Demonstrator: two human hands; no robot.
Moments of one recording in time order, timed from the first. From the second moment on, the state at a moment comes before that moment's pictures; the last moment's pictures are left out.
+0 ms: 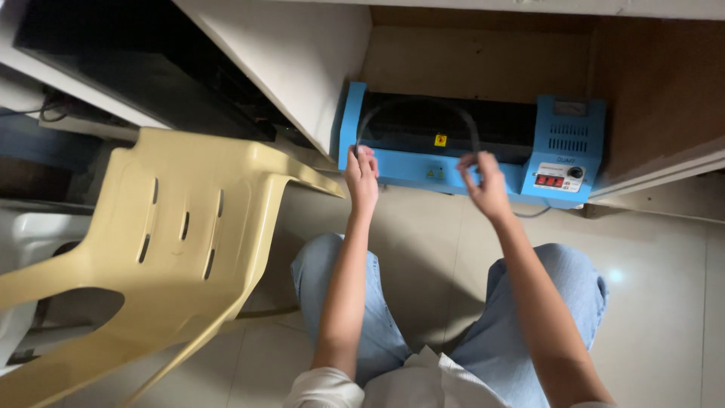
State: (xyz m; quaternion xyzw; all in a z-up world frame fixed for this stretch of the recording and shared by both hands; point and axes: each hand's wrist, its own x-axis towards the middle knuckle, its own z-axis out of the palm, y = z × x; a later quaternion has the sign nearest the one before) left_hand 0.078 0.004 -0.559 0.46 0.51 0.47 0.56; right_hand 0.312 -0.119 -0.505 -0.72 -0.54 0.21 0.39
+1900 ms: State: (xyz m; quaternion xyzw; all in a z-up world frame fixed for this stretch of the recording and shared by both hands) left_hand 0.237 -0.083 -0.716 -0.07 0.54 0.33 0.77; right_hand 0.294 -0.145 -0.503 -0.66 -0.74 0.01 0.17
